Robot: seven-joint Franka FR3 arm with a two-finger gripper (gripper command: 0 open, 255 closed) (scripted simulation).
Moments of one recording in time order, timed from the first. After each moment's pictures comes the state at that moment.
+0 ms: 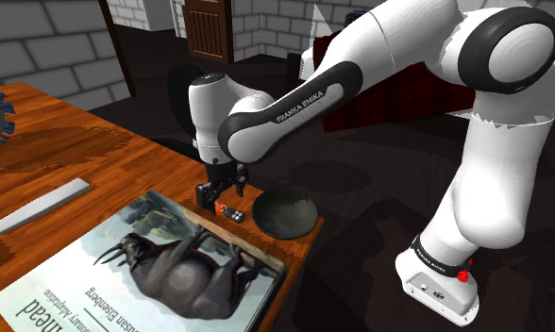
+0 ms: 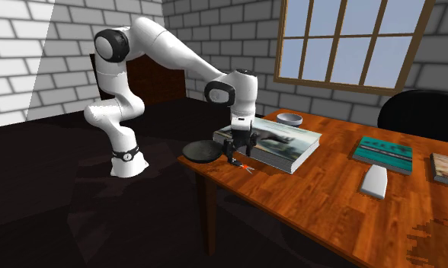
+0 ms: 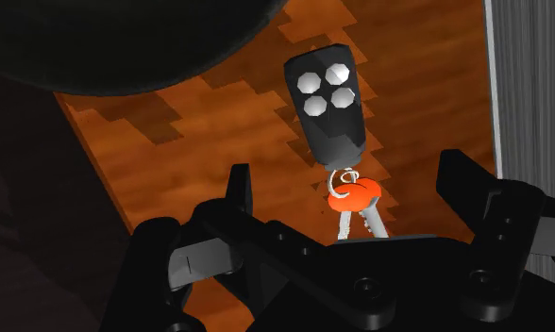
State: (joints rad) arm 0.29 0.29 0.44 -1.93 -0.12 2.15 0.68
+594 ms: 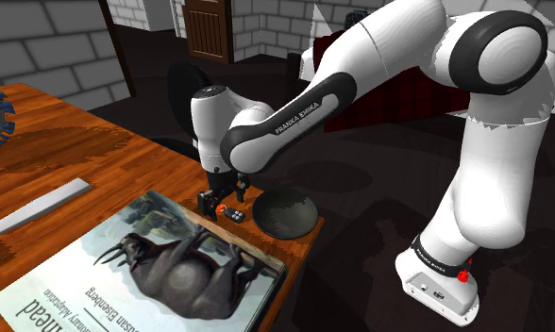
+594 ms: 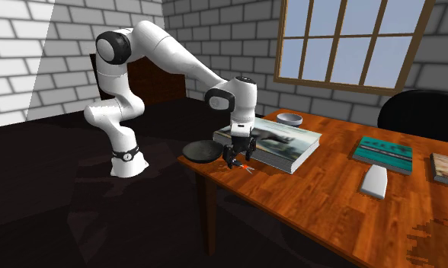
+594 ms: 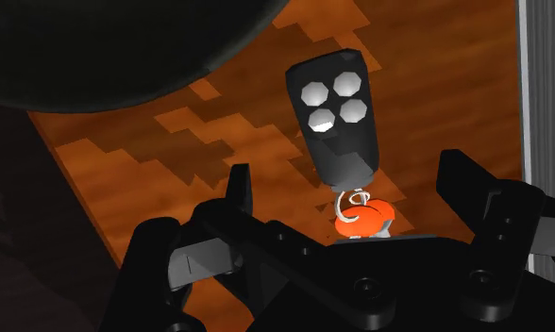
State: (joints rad) arm 0.29 0.33 0.44 -1.95 -0.14 2.20 0.70
